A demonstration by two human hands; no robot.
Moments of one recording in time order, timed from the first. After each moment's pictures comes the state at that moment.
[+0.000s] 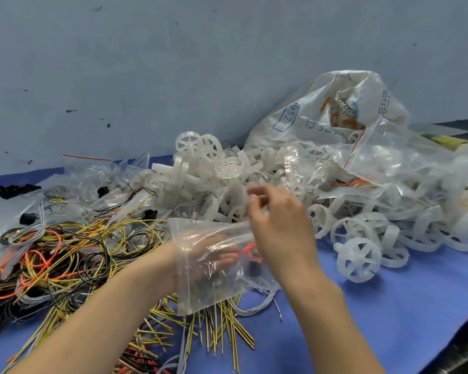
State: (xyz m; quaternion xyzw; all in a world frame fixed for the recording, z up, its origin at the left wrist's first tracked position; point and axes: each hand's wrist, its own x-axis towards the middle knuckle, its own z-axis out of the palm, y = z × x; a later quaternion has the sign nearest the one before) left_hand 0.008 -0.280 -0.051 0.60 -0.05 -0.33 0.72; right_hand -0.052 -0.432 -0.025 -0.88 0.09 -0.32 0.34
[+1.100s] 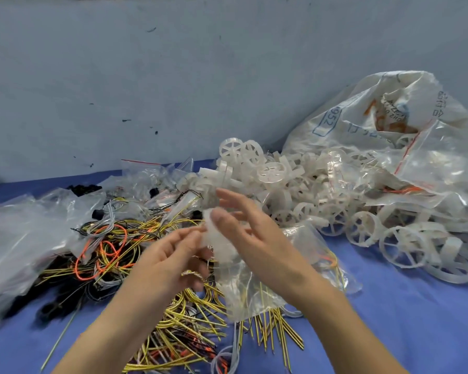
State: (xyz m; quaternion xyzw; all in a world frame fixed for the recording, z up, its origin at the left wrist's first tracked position) left_hand -0.047 -0.191 -0.032 0.66 -0.10 -0.06 0.74; right_hand -0.047 -0.367 -0.026 -0.81 -0.18 -0.13 0.54
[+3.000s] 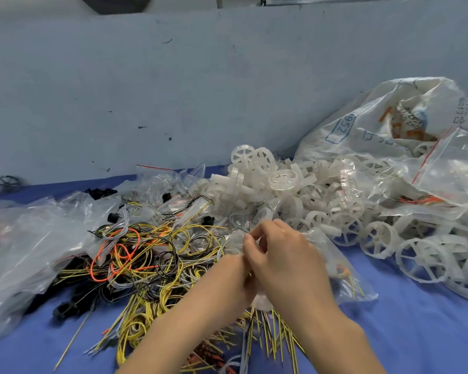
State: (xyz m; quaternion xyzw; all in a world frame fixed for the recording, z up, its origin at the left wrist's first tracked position) left_hand -0.048 -0.246 -0.027 0.90 -0.28 -0.05 0.32; right_hand -0.063 -0.362 -0.030 -0.93 0.01 -0.25 0.28
